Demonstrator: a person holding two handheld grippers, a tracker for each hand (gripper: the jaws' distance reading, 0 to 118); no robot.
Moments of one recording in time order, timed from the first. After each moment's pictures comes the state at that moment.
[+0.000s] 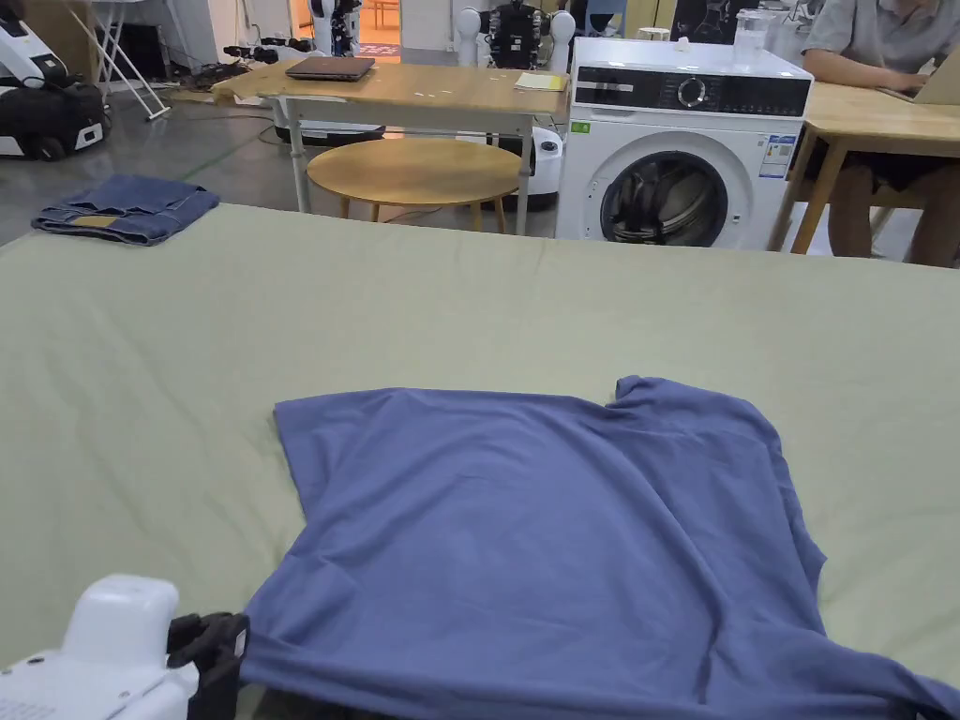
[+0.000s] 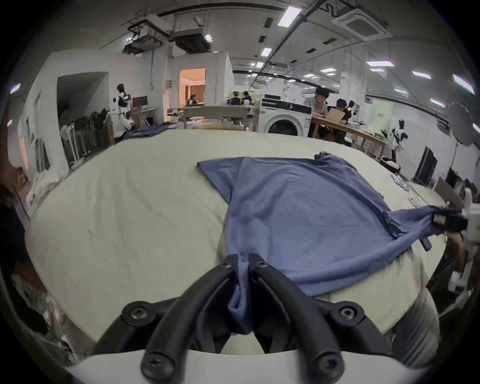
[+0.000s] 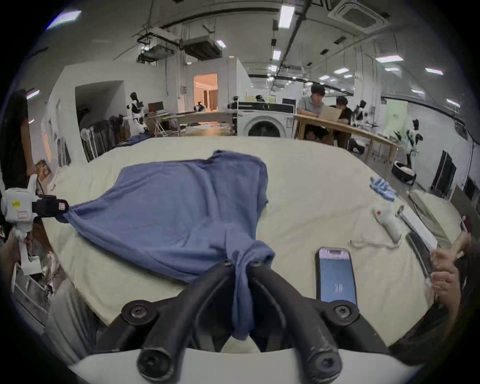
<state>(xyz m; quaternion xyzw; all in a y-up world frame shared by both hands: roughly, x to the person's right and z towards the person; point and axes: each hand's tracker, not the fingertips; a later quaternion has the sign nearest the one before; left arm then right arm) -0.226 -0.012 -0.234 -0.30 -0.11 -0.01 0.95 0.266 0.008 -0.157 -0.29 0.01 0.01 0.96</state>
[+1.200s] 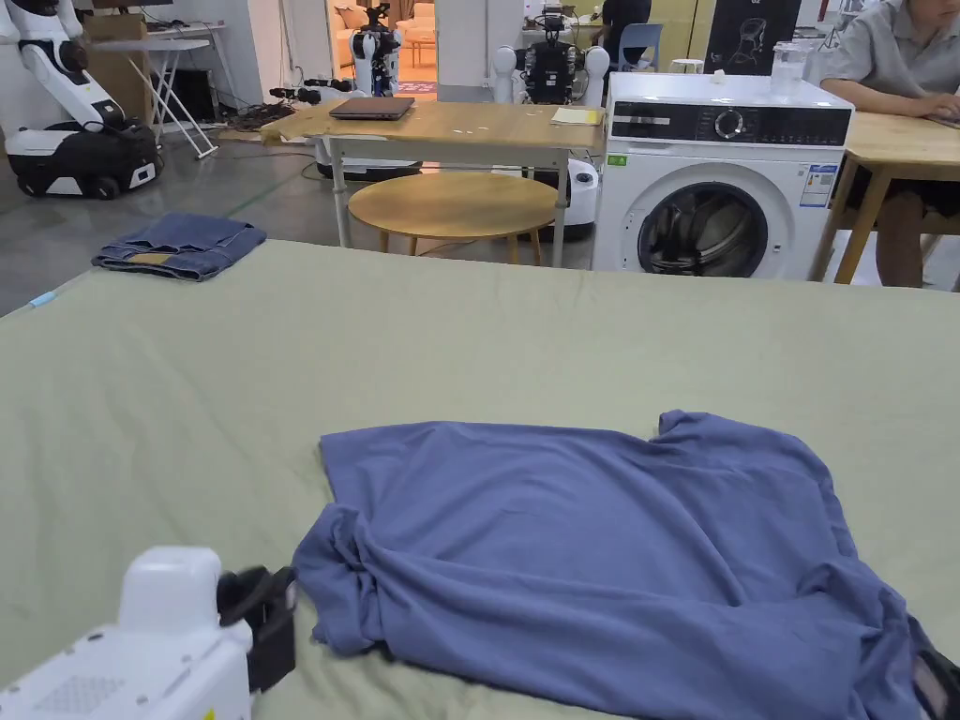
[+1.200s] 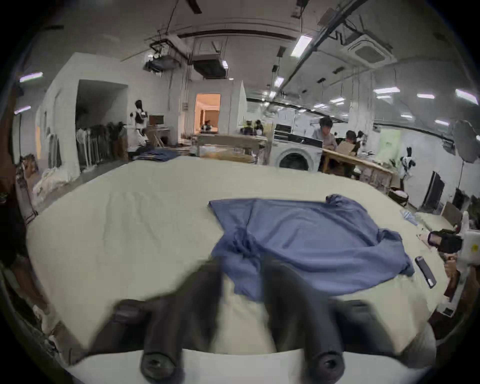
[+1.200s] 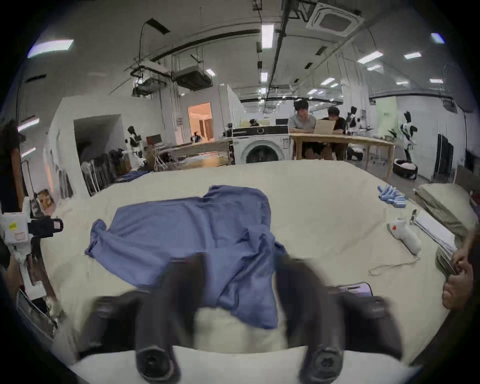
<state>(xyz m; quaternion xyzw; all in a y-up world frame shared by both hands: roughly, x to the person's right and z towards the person) -0.222 -0.011 -0.235 -0.22 -0.04 0.03 0.97 0.263 -0.015 -0.187 -0.21 0.00 -0.04 0.98</state>
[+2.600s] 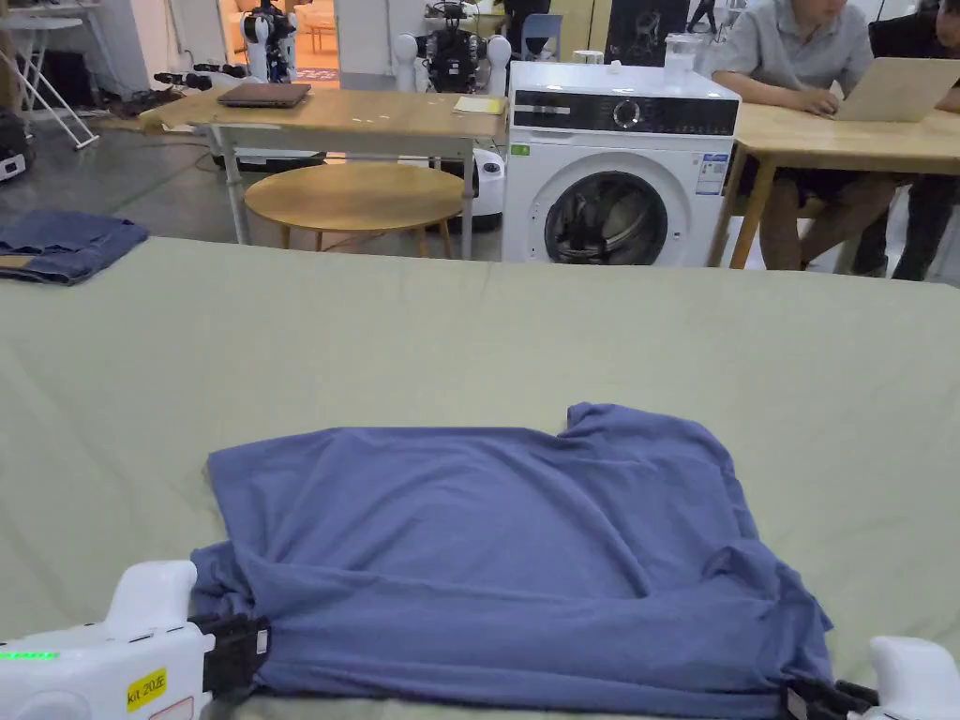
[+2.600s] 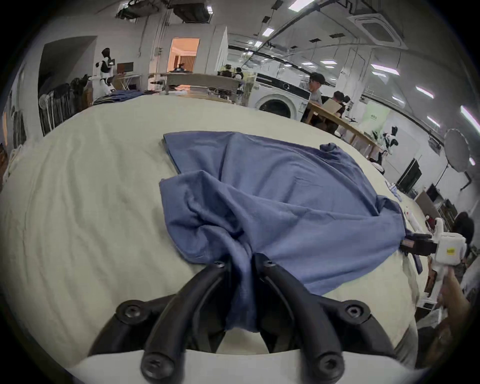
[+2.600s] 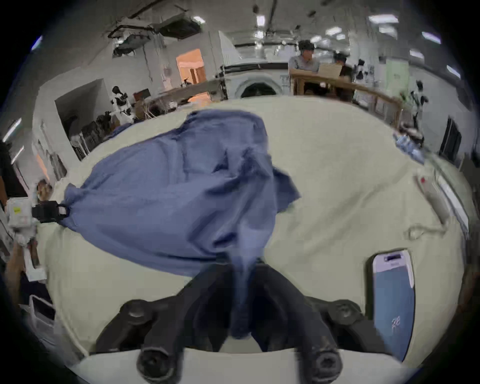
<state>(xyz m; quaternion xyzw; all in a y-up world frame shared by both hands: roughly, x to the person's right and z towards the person) -0.226 -0.063 -0.353 -0.38 -0.16 0.07 0.91 0.290 -0.069 -0.259 -0.35 0.01 -0.06 0.93</state>
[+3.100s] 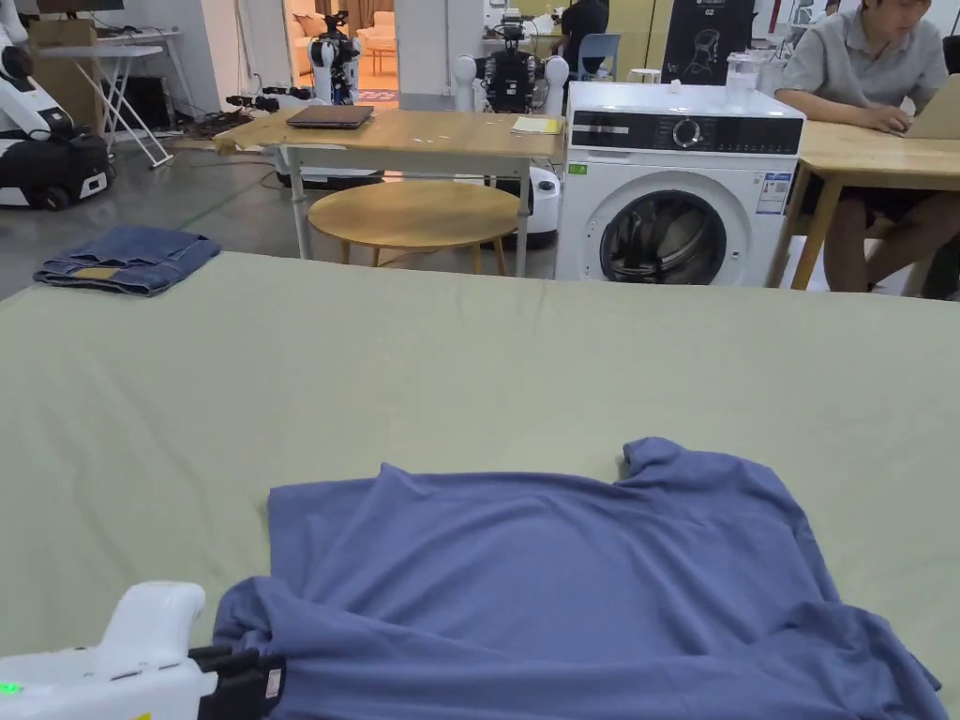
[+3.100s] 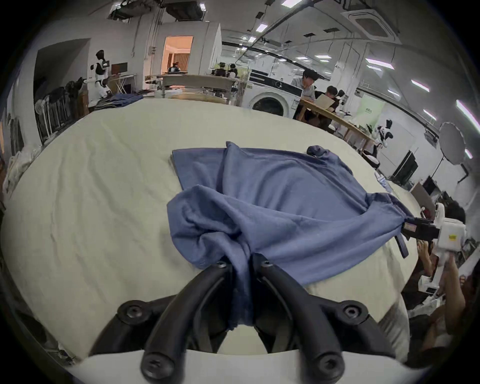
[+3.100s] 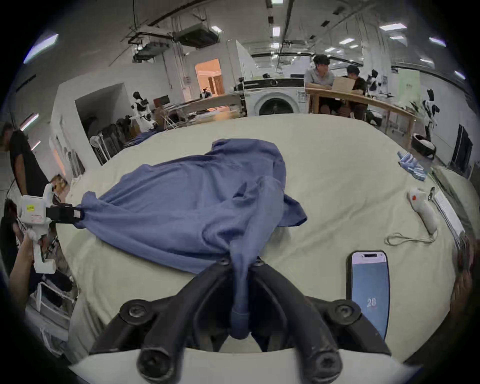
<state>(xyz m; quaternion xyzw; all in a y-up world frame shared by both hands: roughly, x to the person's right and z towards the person) -0.247 -0.012 -0.285 -0.39 -0.17 0.06 0.90 0.288 -0.012 -0.200 -0.35 0.06 -0.06 0.93</state>
